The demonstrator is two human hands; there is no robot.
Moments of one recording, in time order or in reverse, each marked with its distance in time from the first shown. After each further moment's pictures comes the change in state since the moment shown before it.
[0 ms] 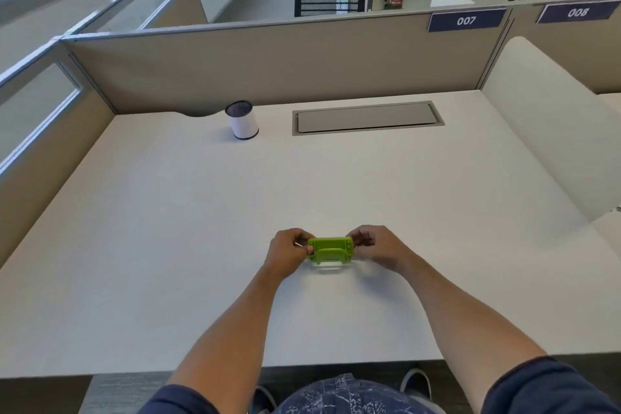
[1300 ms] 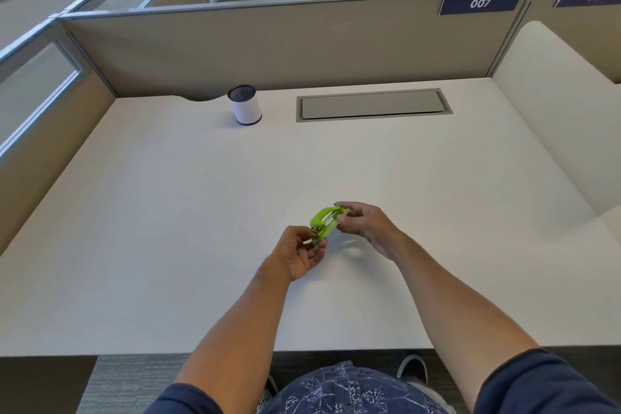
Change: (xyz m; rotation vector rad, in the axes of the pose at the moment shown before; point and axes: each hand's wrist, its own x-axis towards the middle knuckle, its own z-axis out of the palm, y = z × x) left_hand -0.023 0.019 0.009 -1.158 -0.187 -0.612; right_hand 0.020 -0.025 0.019 0.578 -0.018 0.106
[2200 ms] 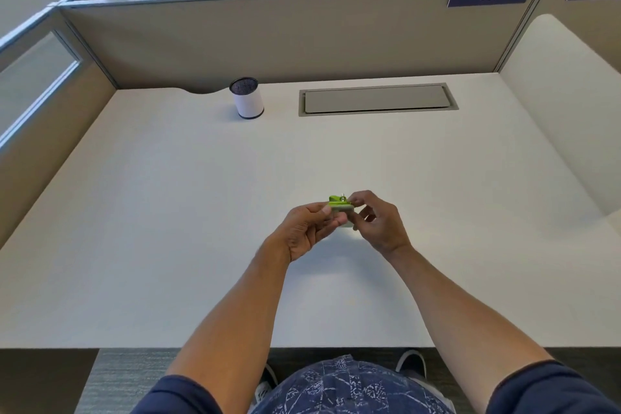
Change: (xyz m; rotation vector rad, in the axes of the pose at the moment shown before) left_hand 0.001 0.025 0.015 0.137 -0.365 0.176; right_hand -0.015 0.004 0.004 -0.663 0.286 -0.661
